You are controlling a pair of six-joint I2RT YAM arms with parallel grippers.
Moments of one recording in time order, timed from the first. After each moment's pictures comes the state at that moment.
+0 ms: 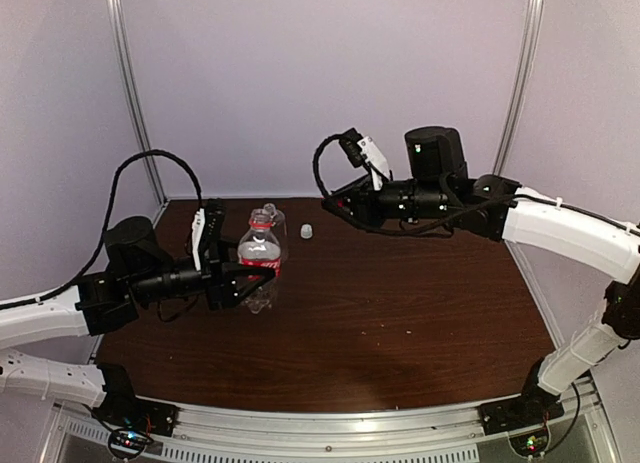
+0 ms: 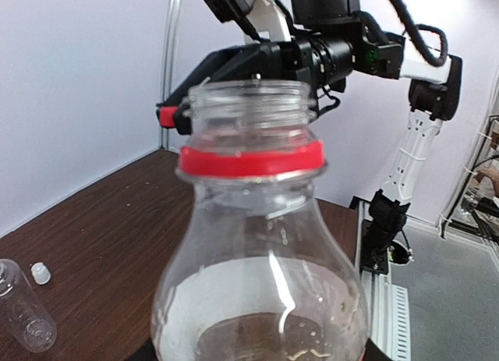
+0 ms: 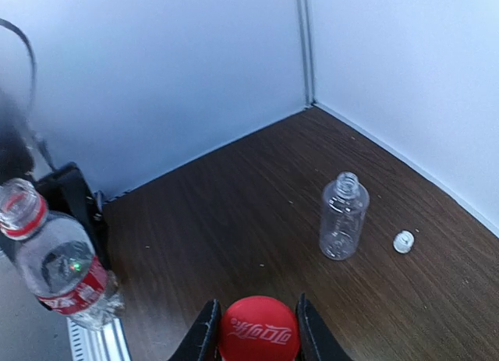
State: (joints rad) left arm -0.92 0.91 0.62 0.25 0.35 -0.15; right arm 0.87 1.49 1.43 -0.22 -0.27 0.10
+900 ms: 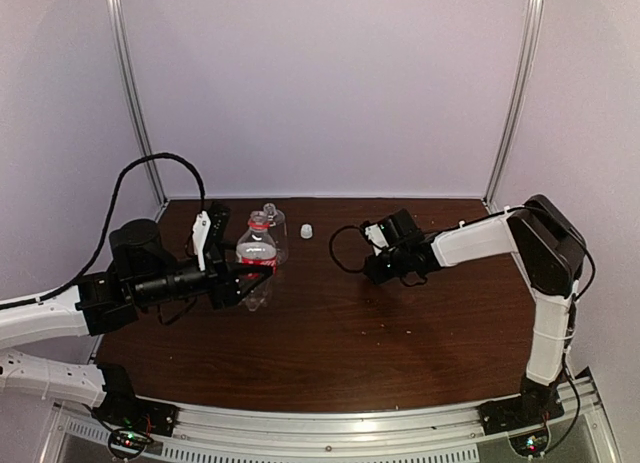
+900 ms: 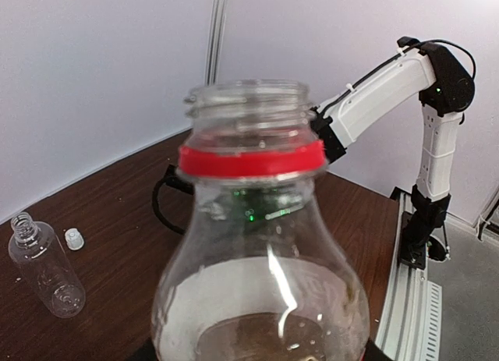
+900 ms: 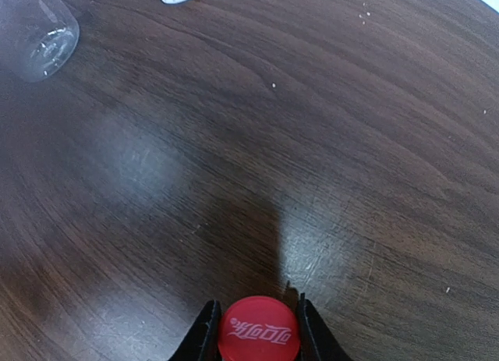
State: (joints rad) left arm -0.92 0.91 0.62 0.16 0.17 -0.14; right arm 0.63 1.97 1.17 -0.03 0.02 0.14
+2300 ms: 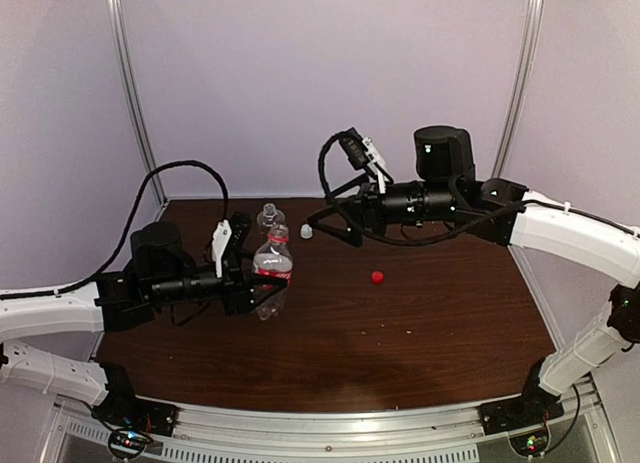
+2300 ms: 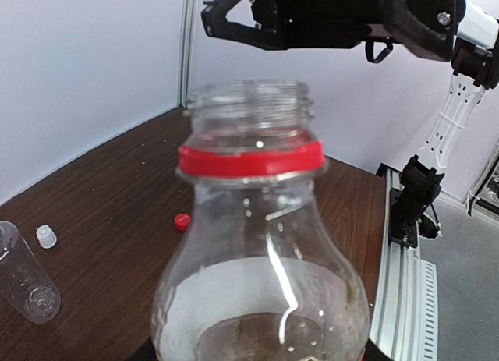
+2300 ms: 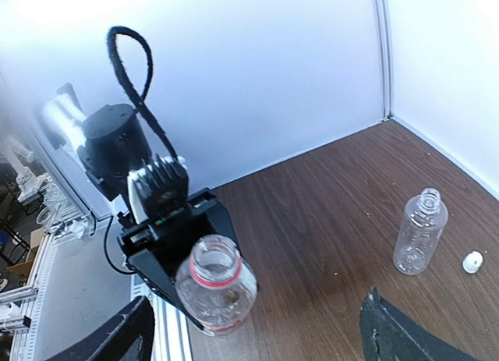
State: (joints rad) left arm -0.92 1.02 0.62 0.21 0.26 -0.11; right arm 0.87 1.44 1.35 -0.16 -0.45 0.16
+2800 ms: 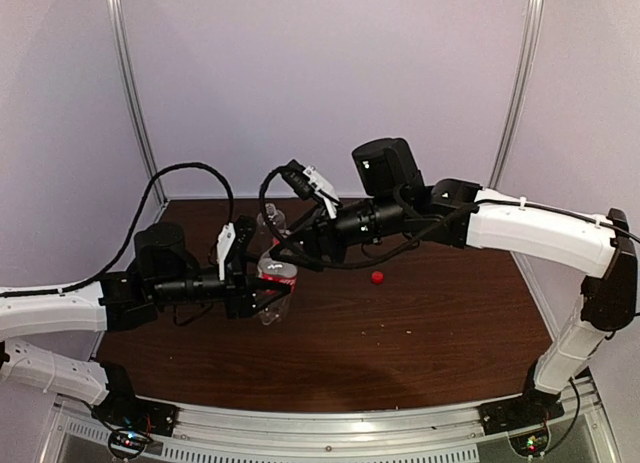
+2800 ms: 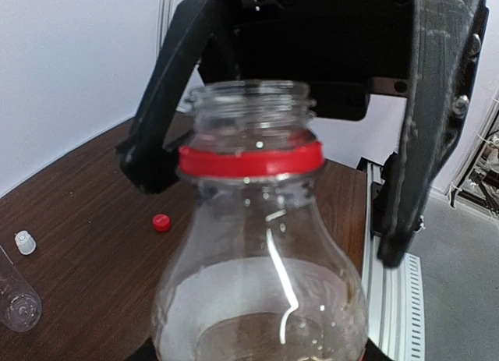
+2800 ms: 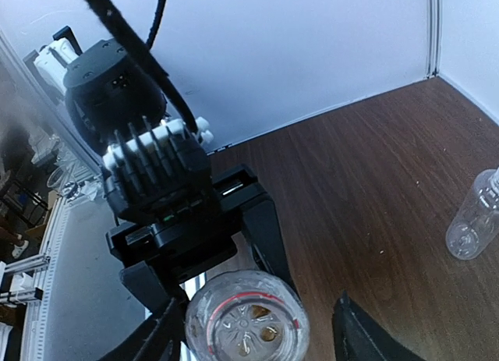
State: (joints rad) left arm -0.92 1.05 0.62 0.24 0.34 -0.11; right arm 1.00 1.65 1.53 -0.29 -0.46 0.14
